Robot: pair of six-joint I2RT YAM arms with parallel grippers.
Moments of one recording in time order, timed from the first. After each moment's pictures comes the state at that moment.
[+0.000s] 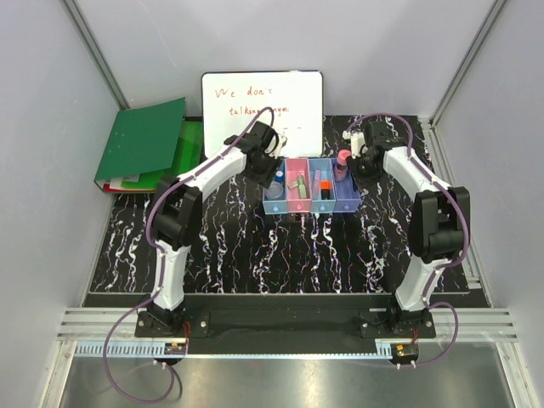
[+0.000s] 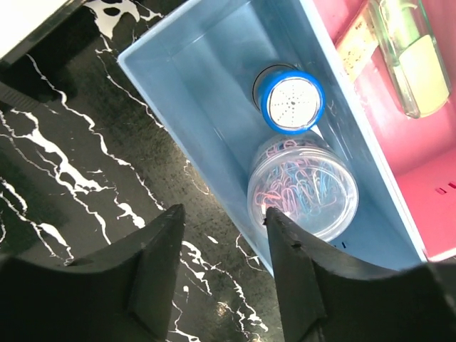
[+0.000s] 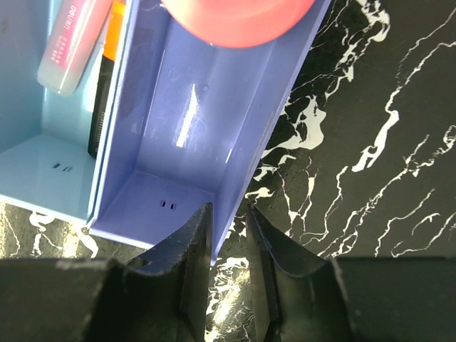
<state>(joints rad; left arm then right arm) -0.51 2.11 1.78 -0.75 0.01 0.02 0.15 1.84 1.46 -0.75 -0.13 -0.23</state>
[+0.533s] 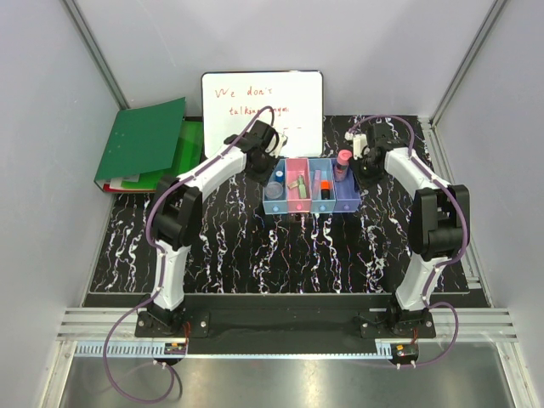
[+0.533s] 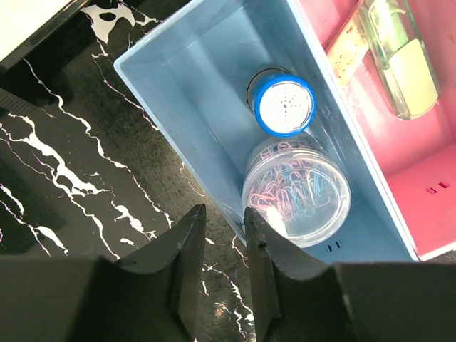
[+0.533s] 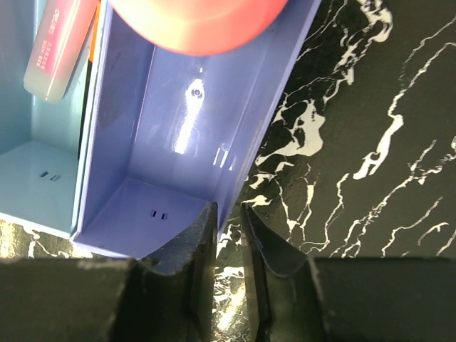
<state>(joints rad) -0.51 2.11 1.80 -0.76 0.02 0.02 0.13 1.87 1.45 -0.72 -0.15 -0.23</state>
